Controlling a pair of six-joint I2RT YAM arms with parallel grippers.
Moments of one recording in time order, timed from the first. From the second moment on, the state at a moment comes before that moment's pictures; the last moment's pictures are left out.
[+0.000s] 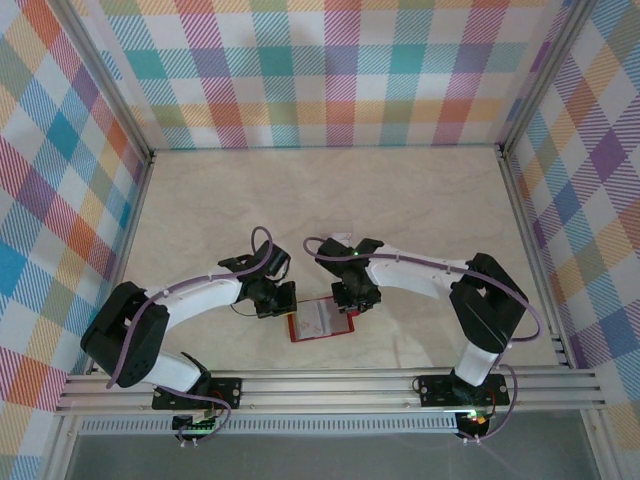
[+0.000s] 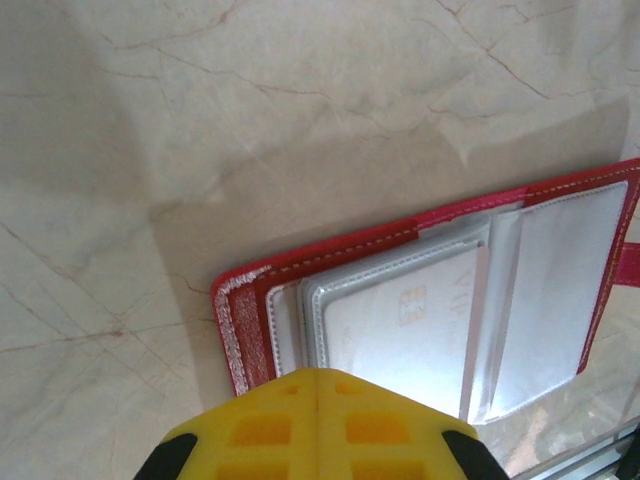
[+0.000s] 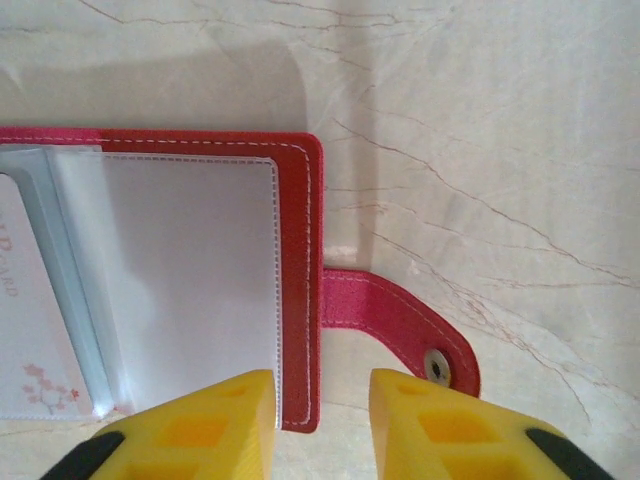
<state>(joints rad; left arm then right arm) -0.65 1.44 0.74 -0.53 0.31 -0.79 0.93 1.72 1.17 -0.95 0.00 0.71</state>
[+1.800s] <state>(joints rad) -0.72 1.49 0.75 -0.53 0.27 -0.81 0.82 1.81 0.98 -0.40 -0.59 0.73</state>
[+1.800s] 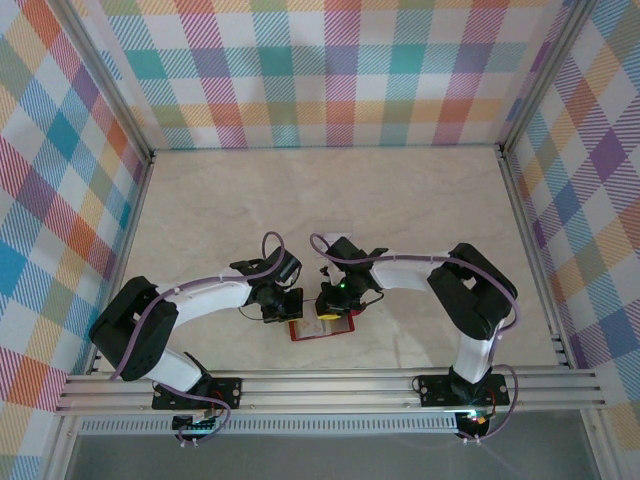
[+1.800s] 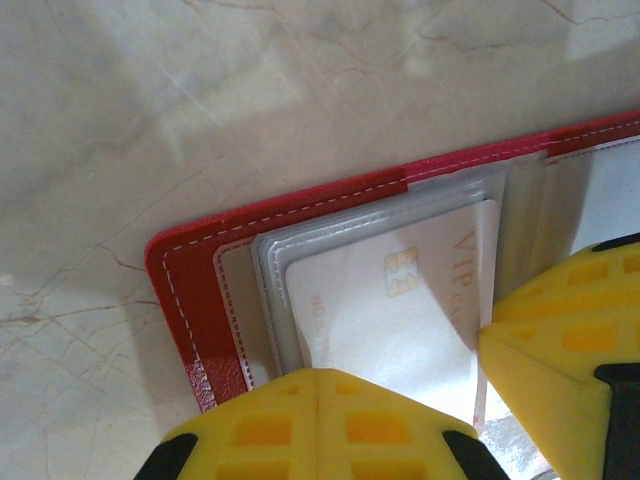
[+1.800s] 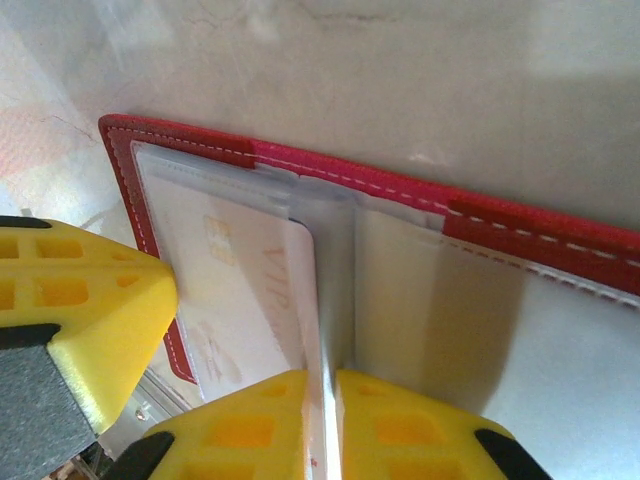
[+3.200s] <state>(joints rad) -0.73 1.50 0.76 -0.54 0.27 -0.80 0.85 1.76 1.03 -0.55 -0.43 0.72</state>
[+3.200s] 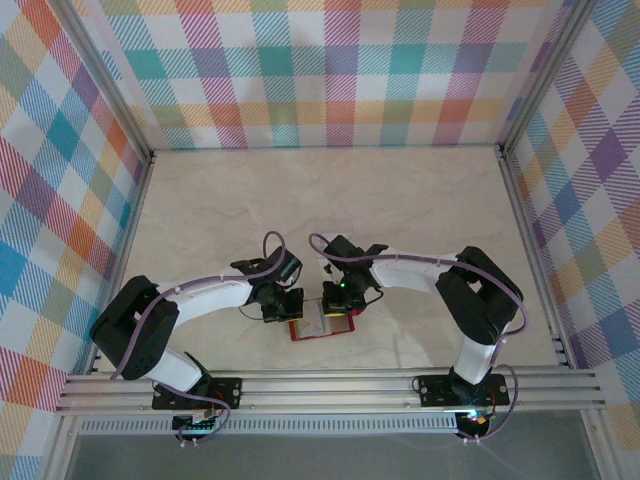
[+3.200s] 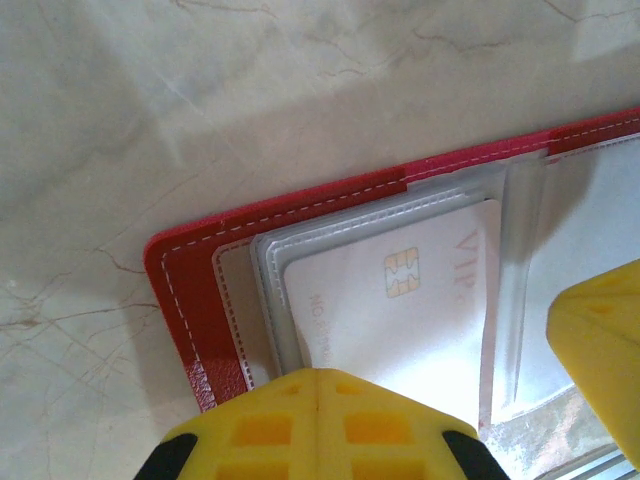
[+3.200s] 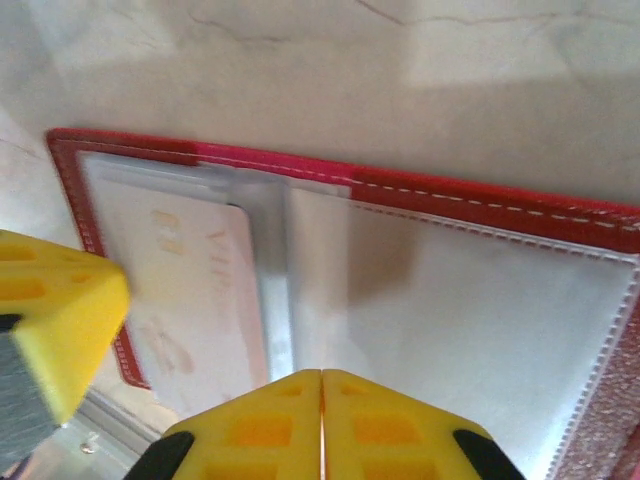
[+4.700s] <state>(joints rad) -0.73 1.52 0.78 -0.54 0.26 -0.78 0.91 1.79 1.04 -0.50 -0.44 0.75</state>
